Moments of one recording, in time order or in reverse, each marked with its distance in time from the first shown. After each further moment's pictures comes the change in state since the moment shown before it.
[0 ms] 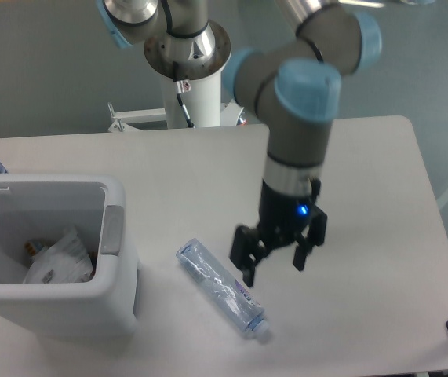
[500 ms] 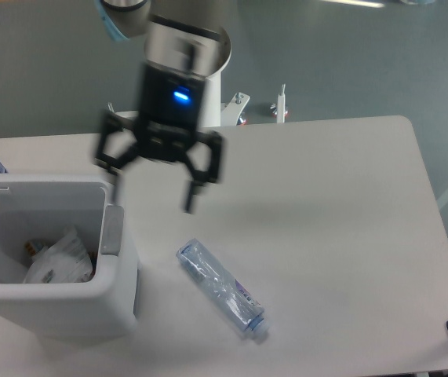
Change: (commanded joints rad) arm -0.002 0.256 -0.049 -0.012 -0.210 -0.002
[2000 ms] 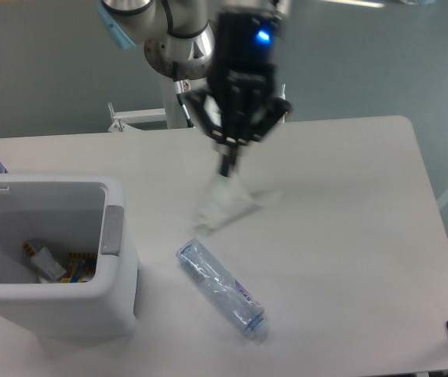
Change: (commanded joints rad) arm -0.145 0.241 0.008 -0.011 -0.059 0.031
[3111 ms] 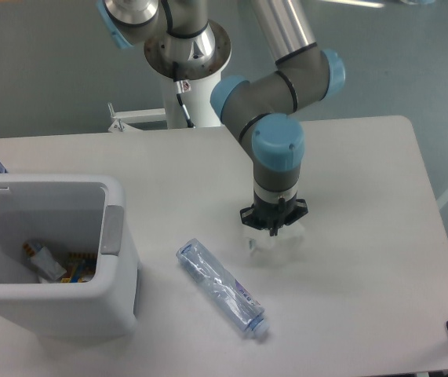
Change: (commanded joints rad) arm 0.210 -0.276 -0.246 -0.011 0.406 0.370
